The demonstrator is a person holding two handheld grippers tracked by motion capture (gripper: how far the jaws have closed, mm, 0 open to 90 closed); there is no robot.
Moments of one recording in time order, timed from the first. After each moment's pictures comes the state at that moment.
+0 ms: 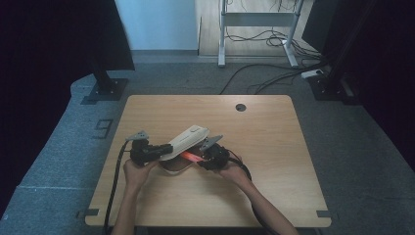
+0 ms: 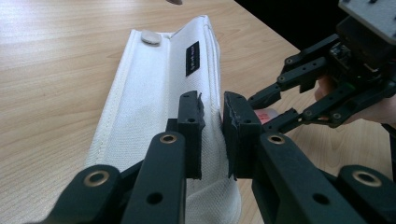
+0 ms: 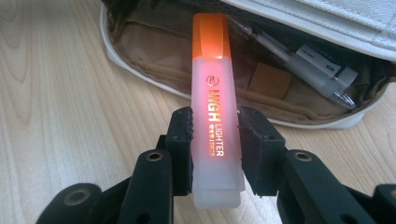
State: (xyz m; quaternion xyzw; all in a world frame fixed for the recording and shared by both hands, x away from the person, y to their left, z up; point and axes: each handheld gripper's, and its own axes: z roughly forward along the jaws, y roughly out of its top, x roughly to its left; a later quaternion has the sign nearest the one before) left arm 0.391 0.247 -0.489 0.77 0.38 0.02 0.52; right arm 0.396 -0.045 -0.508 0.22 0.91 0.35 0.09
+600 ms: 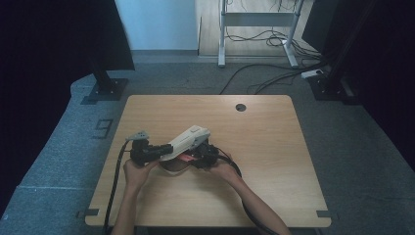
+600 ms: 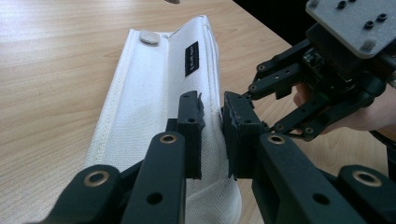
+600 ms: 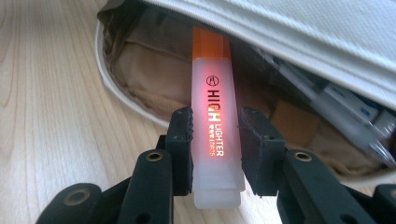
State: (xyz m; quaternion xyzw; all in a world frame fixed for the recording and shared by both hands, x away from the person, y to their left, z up) left arm 0.391 0.246 -0.489 0.77 0.38 0.01 0.52; right arm 0.408 -0.010 -0.514 0.20 0.91 0.34 0.08
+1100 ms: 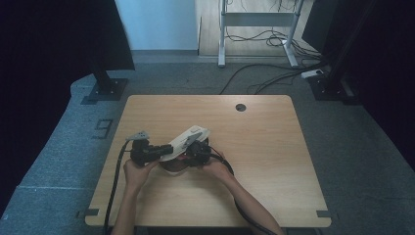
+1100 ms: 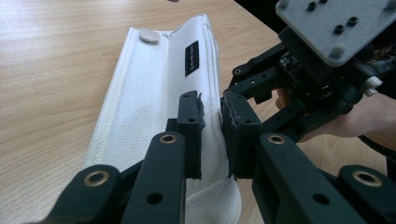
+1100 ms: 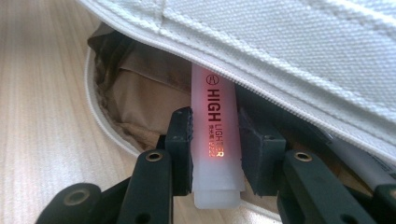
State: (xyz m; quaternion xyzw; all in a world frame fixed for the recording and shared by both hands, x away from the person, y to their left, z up) left arm 0.391 0.246 -0.489 0.77 0.38 0.01 0.51; right arm 0.418 0.013 -0.521 0.19 0.92 0.34 0.08
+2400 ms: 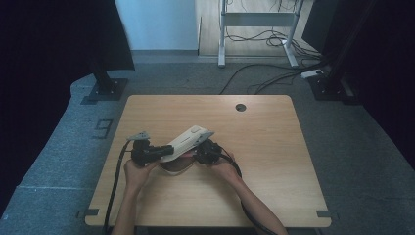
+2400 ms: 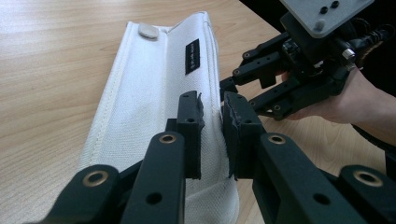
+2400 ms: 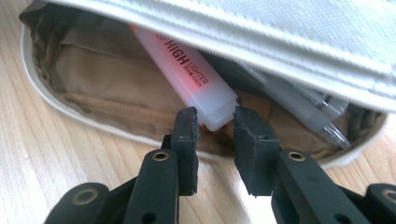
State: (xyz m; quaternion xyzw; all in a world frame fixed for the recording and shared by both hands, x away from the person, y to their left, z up) left arm 0.392 0.244 -0.491 0.77 0.38 0.01 0.51; right arm 0.422 -0.020 -0.527 0.26 0.90 0.34 0.11
